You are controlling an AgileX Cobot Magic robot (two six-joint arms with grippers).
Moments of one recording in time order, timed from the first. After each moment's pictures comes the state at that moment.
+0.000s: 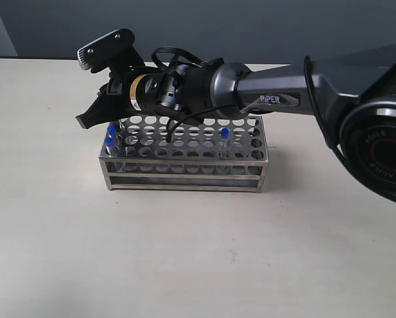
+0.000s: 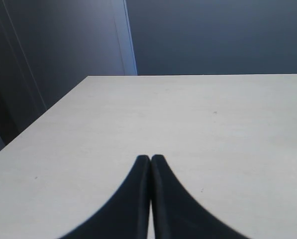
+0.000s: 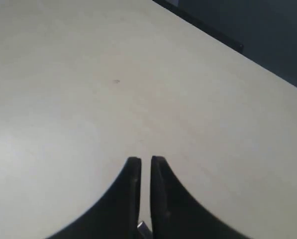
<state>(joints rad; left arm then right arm) 0.25 0.00 0.00 0.03 0.25 0.06 0.77 2.27 -1.64 -0.62 -0.05 0.55</state>
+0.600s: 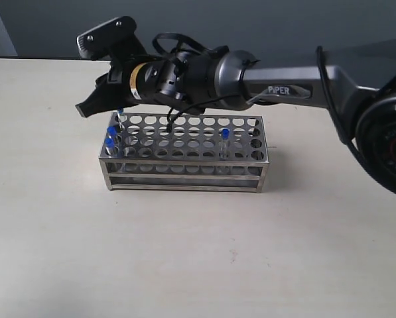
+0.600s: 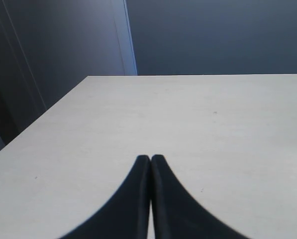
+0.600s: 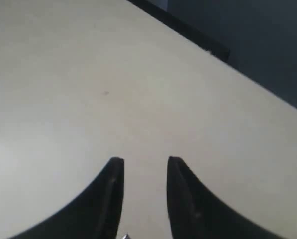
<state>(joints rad) 0.25 0.00 0.00 0.03 0.25 0.06 0.77 2.22 -1.66 -0.62 0.01 0.55</state>
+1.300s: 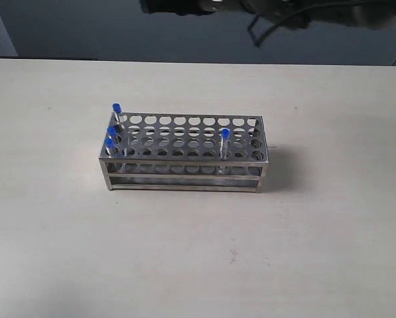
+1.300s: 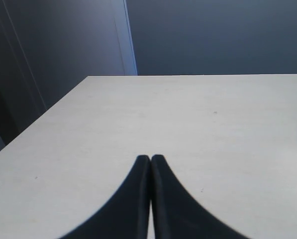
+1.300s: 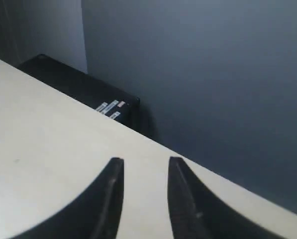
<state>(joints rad) 0.25 0.00 0.00 0.03 0.25 0.06 0.59 1.84 -1.47 -0.65 0.07 0.59</state>
